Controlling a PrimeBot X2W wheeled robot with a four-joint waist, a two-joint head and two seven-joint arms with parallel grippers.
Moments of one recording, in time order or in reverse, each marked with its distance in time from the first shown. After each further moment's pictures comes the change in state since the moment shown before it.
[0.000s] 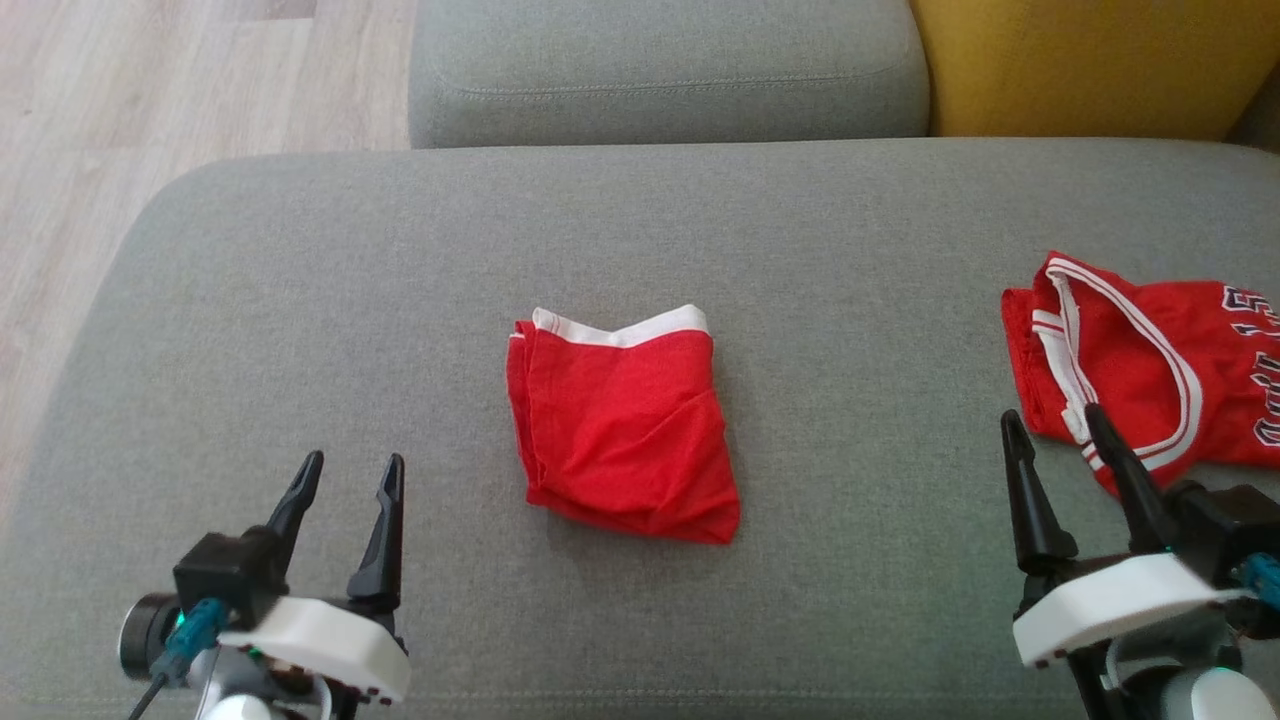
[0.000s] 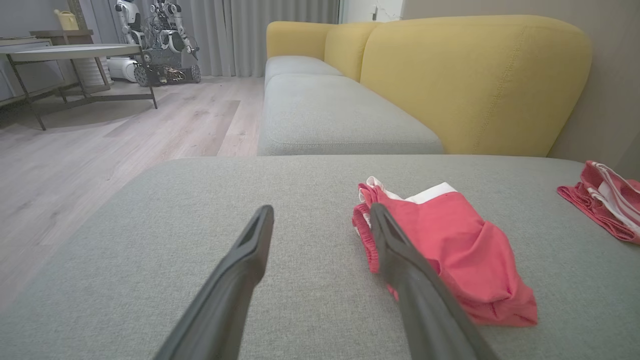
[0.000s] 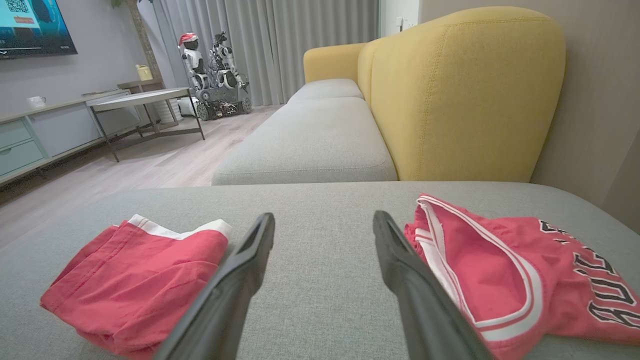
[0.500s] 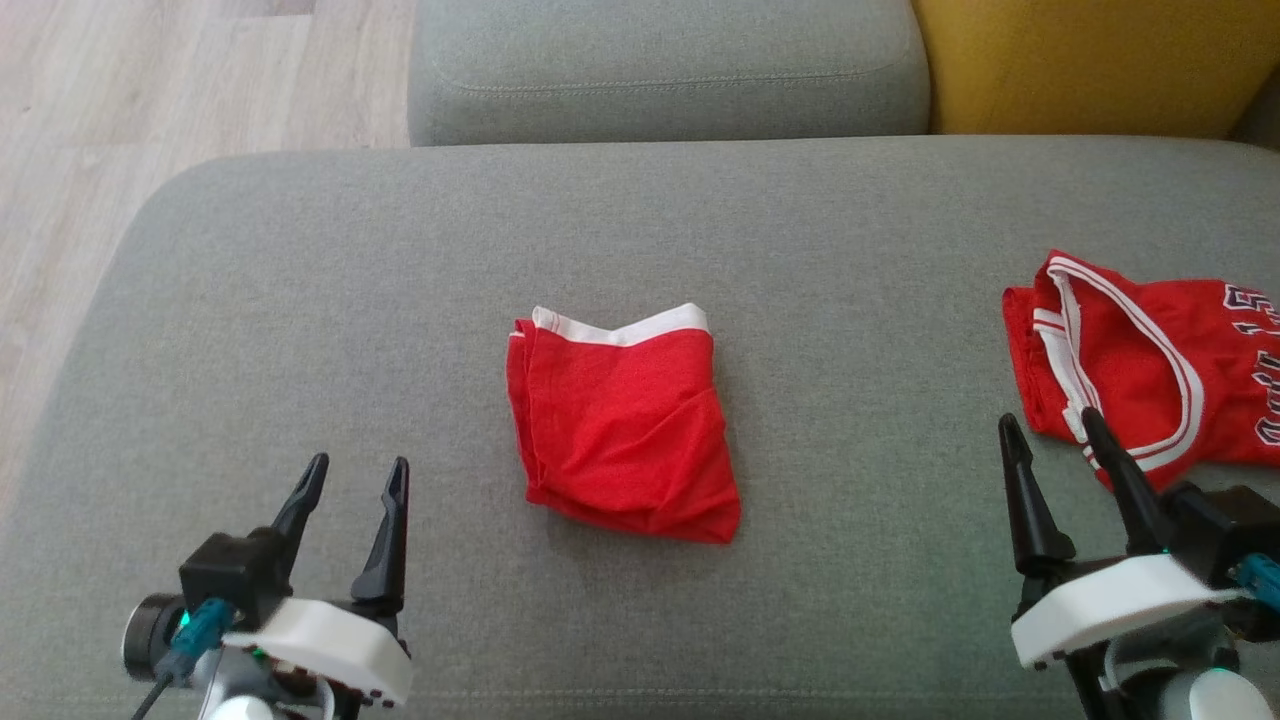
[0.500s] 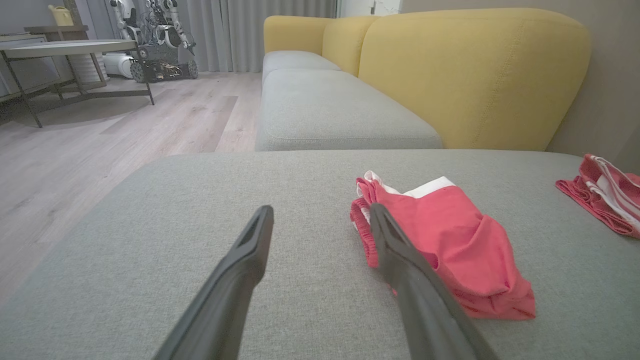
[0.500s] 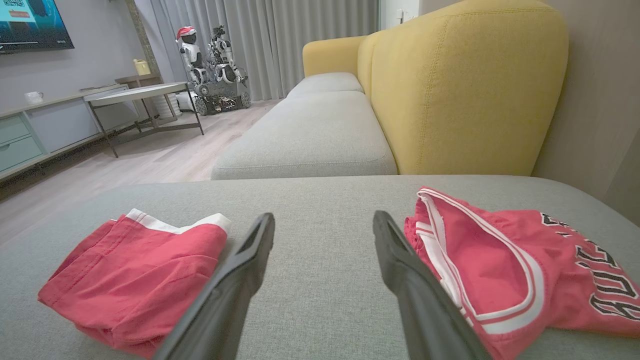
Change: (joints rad) left arm 0.000 0.004 -0.010 -0.001 0.000 0.004 0.008; right arm 0.000 0.000 0.001 0.009 0.000 0.000 0.007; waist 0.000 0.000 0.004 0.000
